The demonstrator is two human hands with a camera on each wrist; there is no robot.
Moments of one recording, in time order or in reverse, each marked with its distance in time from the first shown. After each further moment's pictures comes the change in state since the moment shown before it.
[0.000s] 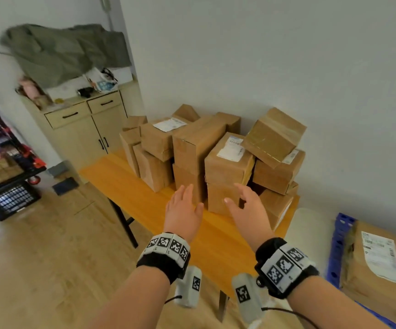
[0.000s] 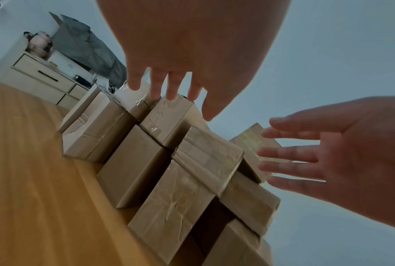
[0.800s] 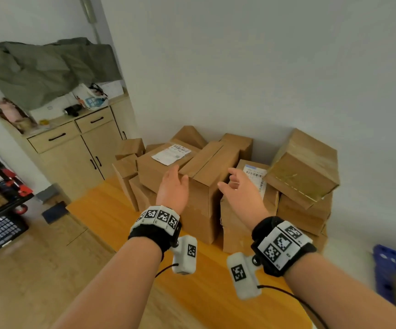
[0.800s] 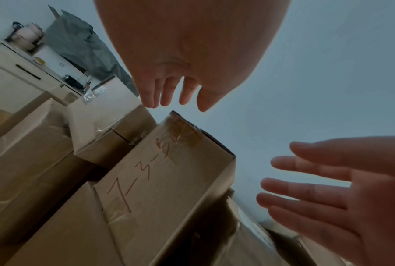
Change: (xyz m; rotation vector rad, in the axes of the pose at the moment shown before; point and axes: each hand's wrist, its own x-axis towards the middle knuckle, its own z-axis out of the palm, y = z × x) left_hand 0.204 -0.014 -0.064 -0.227 0.043 -0.059; right_hand 0.171 -0.069 0.047 0.075 0.023 0.035
